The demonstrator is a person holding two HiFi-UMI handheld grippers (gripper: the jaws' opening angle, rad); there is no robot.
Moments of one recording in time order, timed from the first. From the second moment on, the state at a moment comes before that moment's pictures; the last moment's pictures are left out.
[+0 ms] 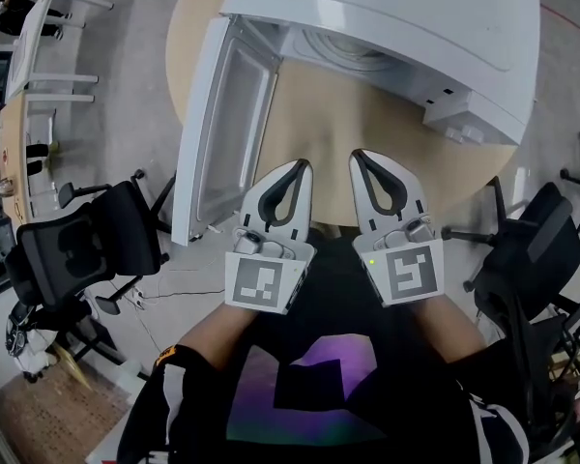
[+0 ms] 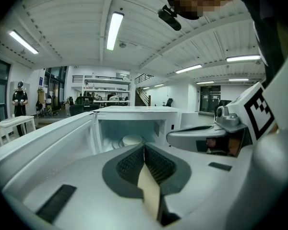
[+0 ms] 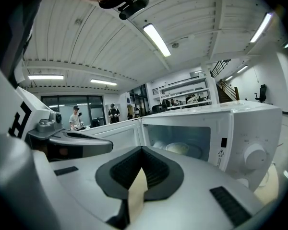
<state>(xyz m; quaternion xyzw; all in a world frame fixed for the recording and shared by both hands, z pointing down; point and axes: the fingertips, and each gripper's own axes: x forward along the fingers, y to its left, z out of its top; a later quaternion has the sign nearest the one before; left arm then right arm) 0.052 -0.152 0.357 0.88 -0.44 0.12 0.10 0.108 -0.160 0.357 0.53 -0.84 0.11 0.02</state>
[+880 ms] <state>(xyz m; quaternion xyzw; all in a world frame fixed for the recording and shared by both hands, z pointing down) -0.008 -0.066 0.335 0.89 -0.44 0.09 0.10 0.053 -0.064 0.352 0.54 -0.83 0.12 0.09</state>
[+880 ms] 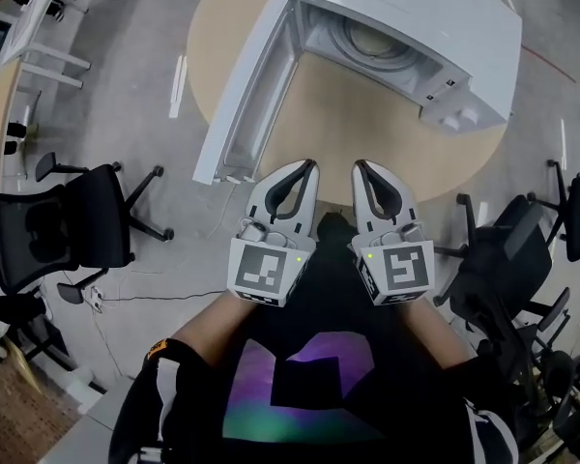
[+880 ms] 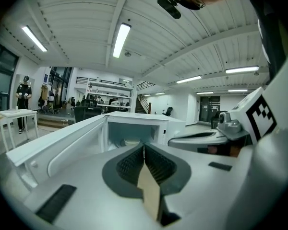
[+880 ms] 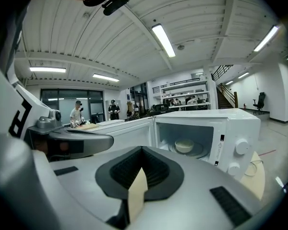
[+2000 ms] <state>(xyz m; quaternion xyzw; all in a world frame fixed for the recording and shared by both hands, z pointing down) -0.082 0.057 0.317 0.92 -0.38 0.07 0.10 -0.012 0.063 0.331 0.59 -0.79 0.11 0.11</state>
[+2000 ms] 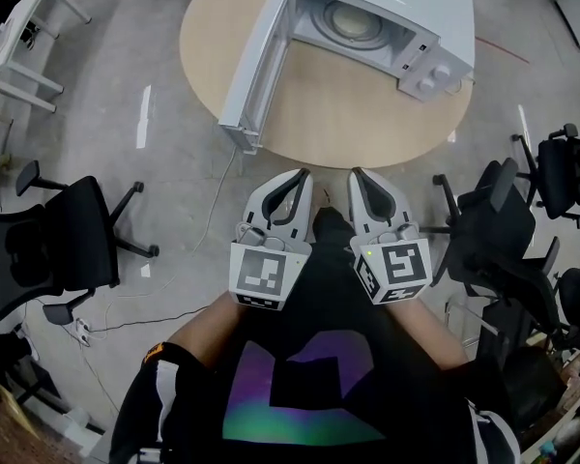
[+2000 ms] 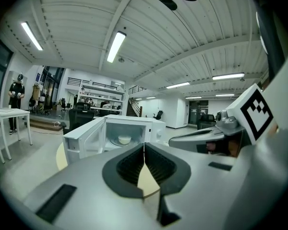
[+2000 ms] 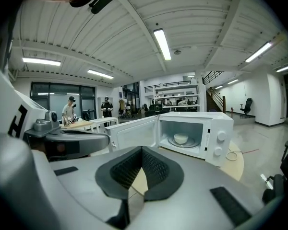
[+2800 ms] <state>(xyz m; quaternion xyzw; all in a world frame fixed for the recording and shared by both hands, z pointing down) -0.073 0.087 0.318 0.91 -0.39 0.05 0.12 -0.001 0.096 0.333 0.58 -0.80 0.12 0.12</state>
